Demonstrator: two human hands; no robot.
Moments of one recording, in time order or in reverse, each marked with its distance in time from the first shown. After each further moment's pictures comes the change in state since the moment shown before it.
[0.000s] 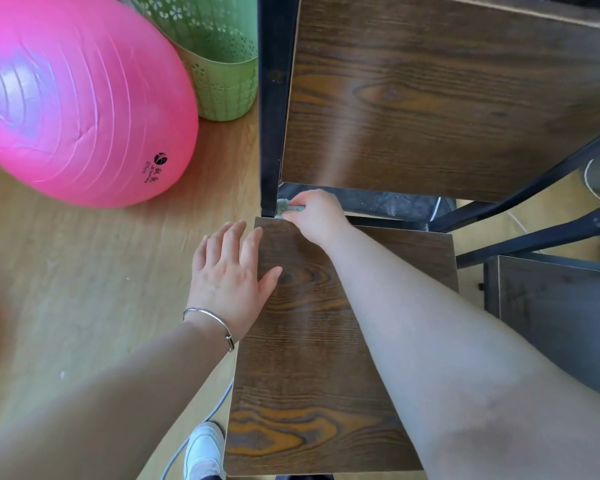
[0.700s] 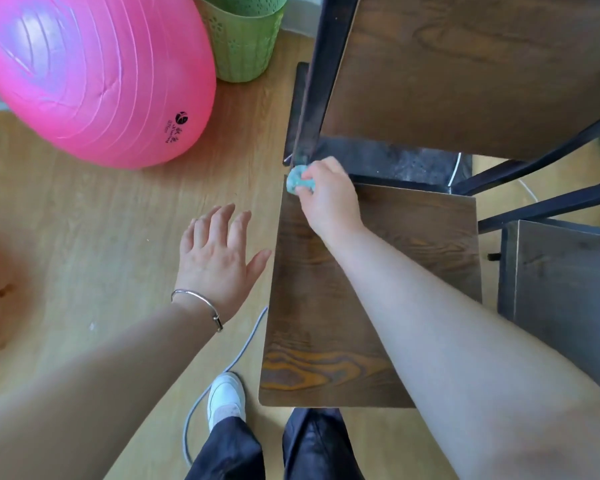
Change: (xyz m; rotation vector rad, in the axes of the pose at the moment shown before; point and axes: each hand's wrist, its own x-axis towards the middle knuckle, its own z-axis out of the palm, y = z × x) left_hand -0.045 -0.051 -0.012 -0.015 -0.022 -0.027; right_hand -0.063 -0.030 0.026 -0.077 0.285 -0.152
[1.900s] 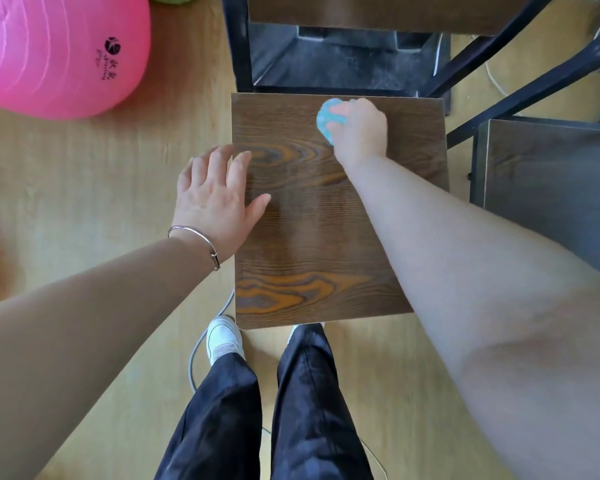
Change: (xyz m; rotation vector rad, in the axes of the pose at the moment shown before) left_hand -0.020 0.048 0.010 0.007 -0.096 0.171; right_hand -0.027 0.093 -0.023 0.059 0.098 0.520
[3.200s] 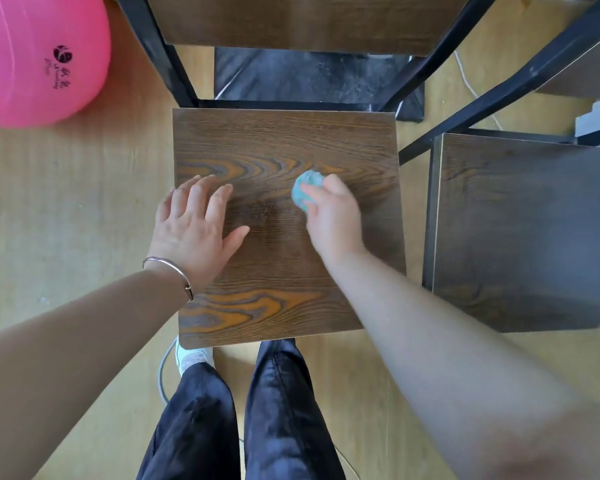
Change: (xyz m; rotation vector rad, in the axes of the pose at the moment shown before) left_hand 0.003 0.053 0.015 0.029 -0.052 0.043; right_hand -0.065 0.094 -0.025 -0.018 -0.078 -0.414
